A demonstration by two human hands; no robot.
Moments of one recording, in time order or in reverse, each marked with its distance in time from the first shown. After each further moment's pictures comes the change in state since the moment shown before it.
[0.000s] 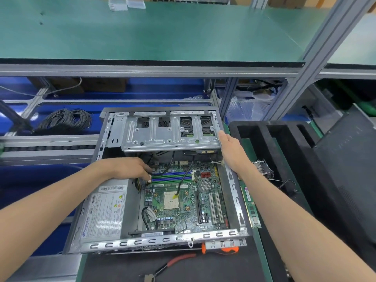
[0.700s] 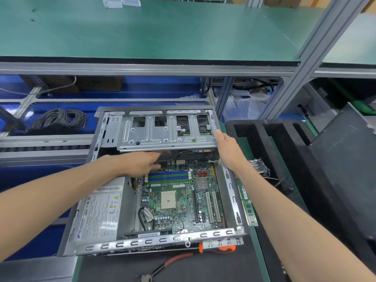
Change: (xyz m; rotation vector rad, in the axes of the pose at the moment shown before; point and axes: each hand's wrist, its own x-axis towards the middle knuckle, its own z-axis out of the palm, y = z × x) left_hand 0.009 0.033 -0.001 0.196 0.154 0.261; right_hand 0.000 0.001 0.001 -0.009 0.003 0.001
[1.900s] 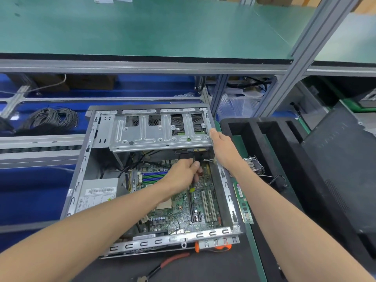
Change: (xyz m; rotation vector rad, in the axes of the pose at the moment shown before) left_hand 0.038 0.113 0.059 -0.864 0.276 -0.032; right_hand 0.000 0.001 -0.001 0.032 0.000 0.000
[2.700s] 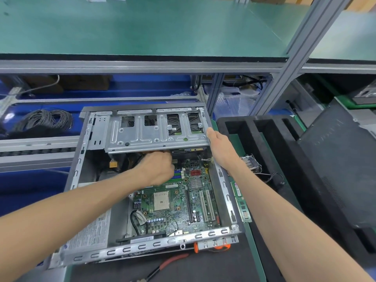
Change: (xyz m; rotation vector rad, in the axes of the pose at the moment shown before) left_hand 0.013 -0.014 -0.058 0.868 0.080 0.044; right_hand 0.002 0.002 0.002 -0.020 0.008 0.020
